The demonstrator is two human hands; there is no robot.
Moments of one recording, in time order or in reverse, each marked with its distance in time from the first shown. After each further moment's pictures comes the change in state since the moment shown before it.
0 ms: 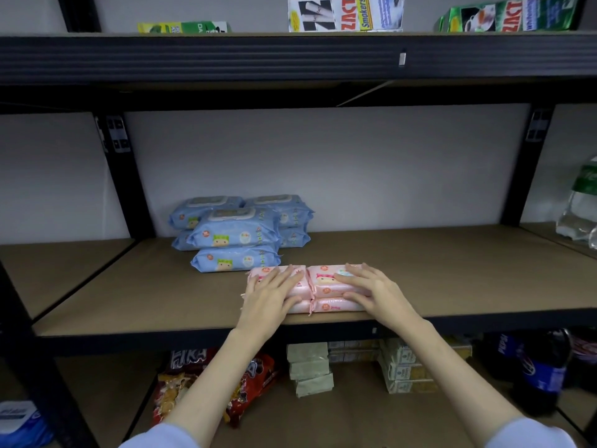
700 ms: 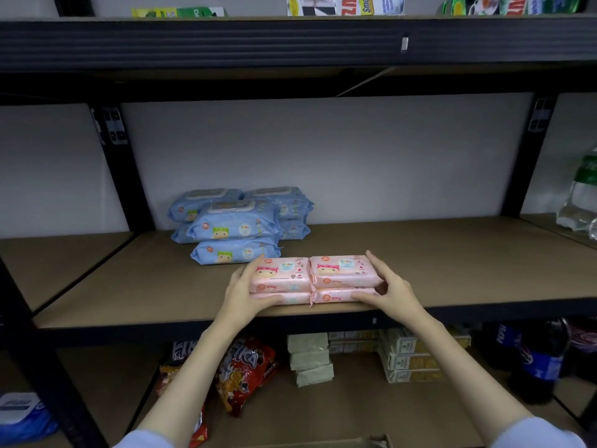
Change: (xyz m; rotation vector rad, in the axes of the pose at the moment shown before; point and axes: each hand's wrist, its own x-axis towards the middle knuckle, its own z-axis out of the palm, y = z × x) left_hand -0.019 -0.028 -0.010 -0.751 0.073 -0.329; right_hand -0.016 0.013 0.001 0.494 0.038 0.288
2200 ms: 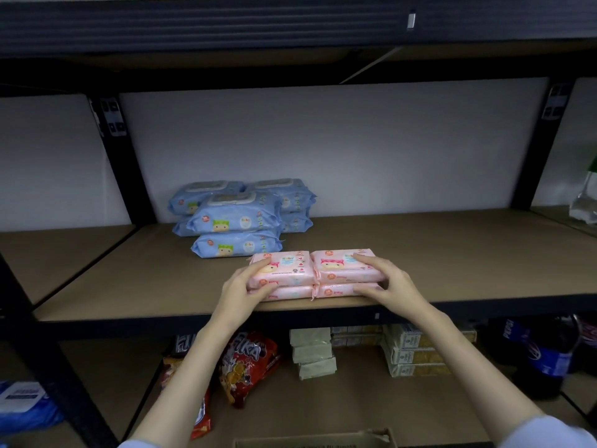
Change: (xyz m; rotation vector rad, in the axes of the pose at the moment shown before) left_hand -0.007 0.000 -0.003 0.045 -0.014 -0.012; right_hand 0.002 -0.001 -0.002 -0.113 -0.038 -0.124
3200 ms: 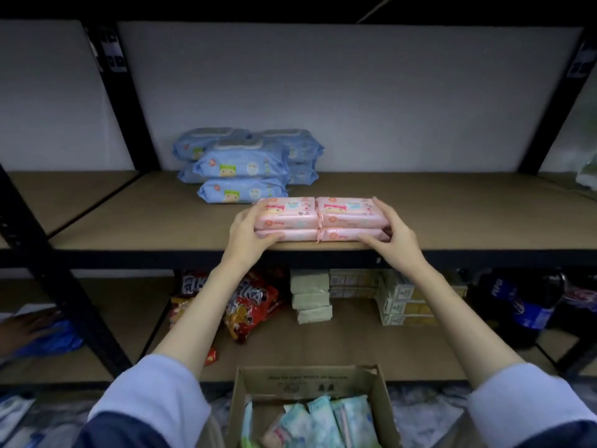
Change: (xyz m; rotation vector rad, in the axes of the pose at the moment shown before) left_hand -0.014 -0.003 0.007 -0.010 0.135 0.024; right_hand -0.023 -0.010 0.016 0.146 0.140 0.027
